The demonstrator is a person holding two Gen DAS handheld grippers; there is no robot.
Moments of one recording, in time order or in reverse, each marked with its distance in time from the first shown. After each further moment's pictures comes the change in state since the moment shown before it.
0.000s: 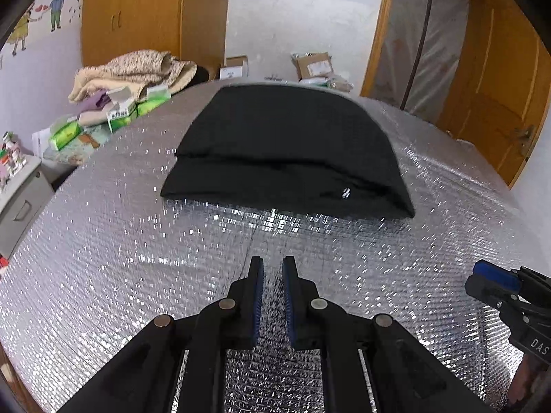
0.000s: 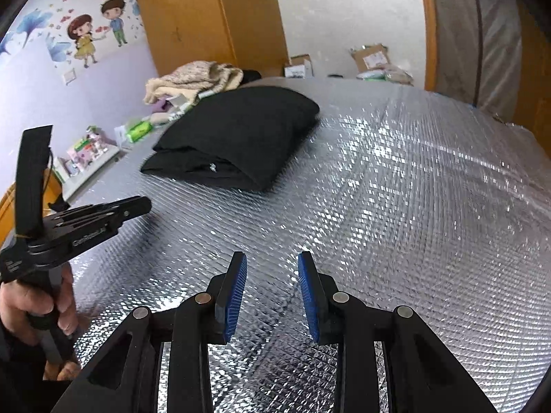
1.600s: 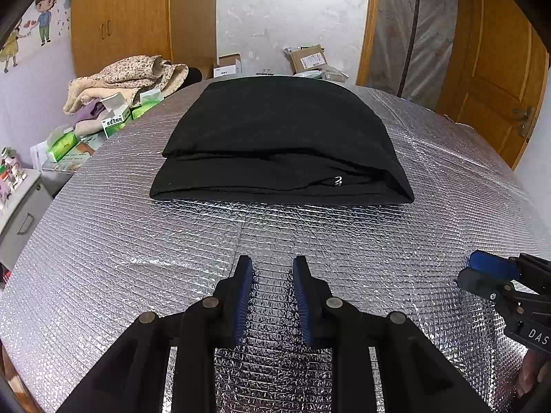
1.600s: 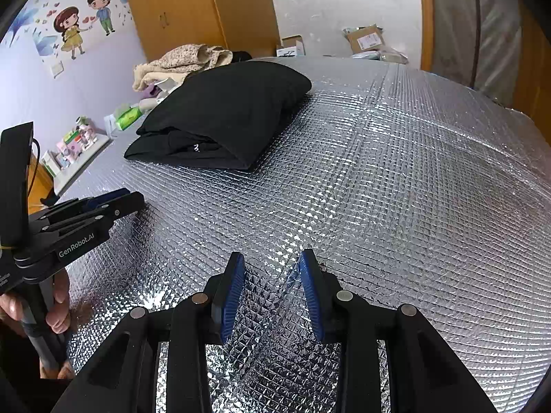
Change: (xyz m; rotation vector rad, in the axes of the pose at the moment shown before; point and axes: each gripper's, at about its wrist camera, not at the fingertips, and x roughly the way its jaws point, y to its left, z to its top) left arm 0.000 -0.020 -0.005 0.070 0.006 0.024; right arm 0.017 0.002 -0.004 0.012 0.063 -0.025
